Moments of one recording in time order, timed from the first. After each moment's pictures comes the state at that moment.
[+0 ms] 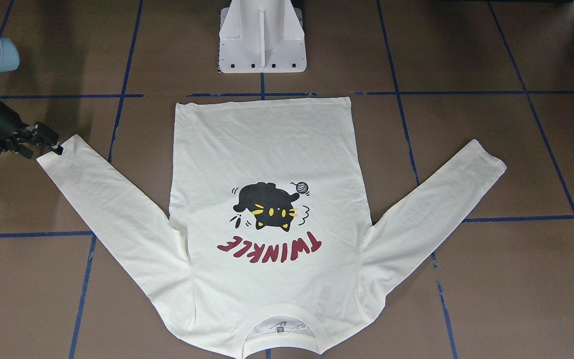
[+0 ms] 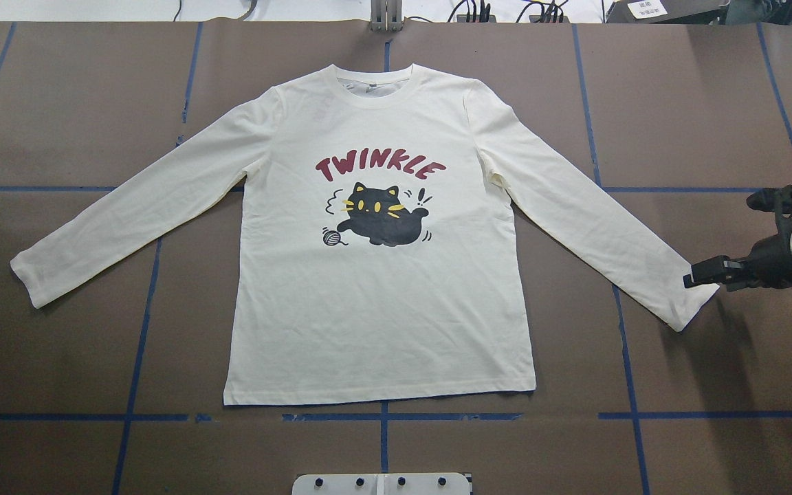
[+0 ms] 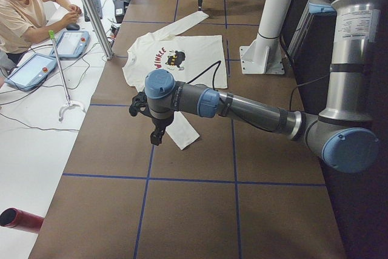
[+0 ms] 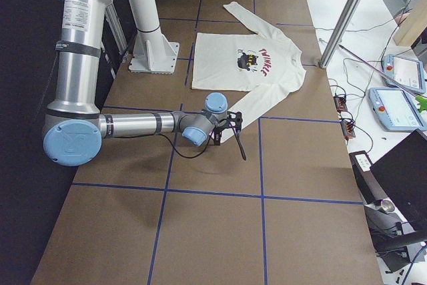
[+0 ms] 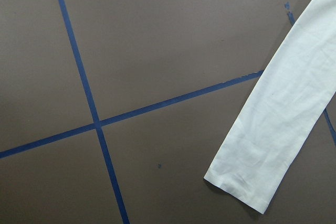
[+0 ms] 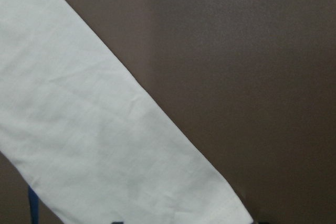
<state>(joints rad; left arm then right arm) -1.54 -1.58 -1.83 -1.52 -2.47 0.13 0.88 -1.73 1.67 -0.74 2.22 1.02</state>
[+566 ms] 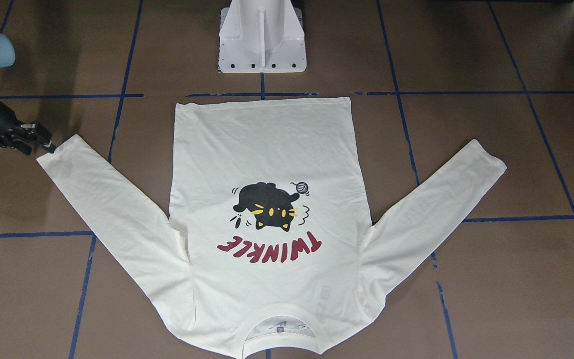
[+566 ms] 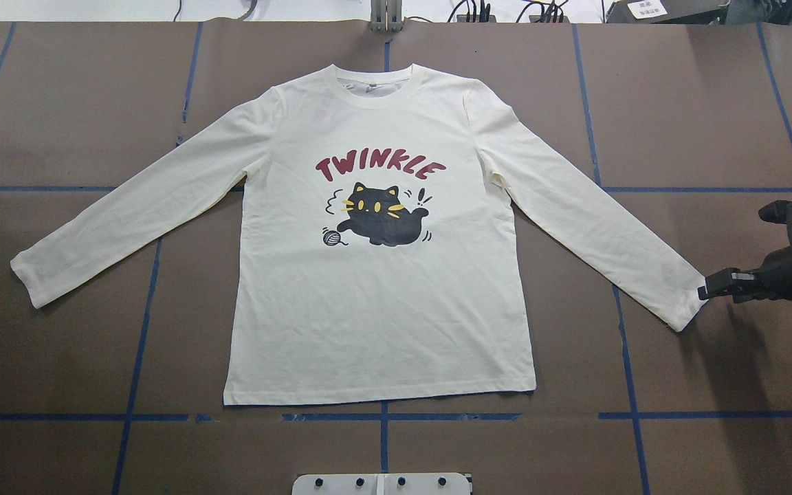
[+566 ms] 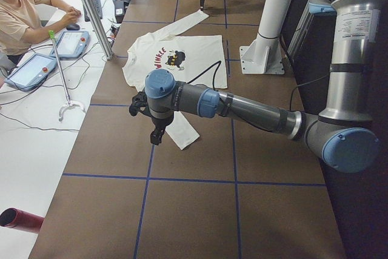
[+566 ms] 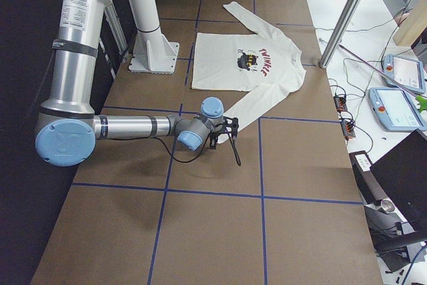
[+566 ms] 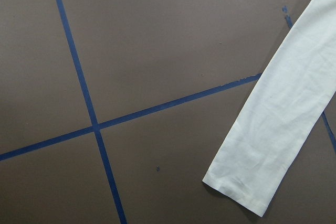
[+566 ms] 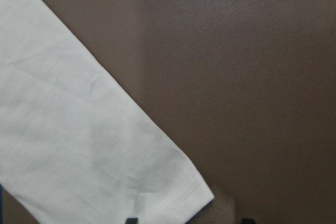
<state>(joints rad) -1.54 -1.58 -1.83 -1.53 -2.46 0.12 0.88 -1.75 1.66 -0.73 2.20 1.02</state>
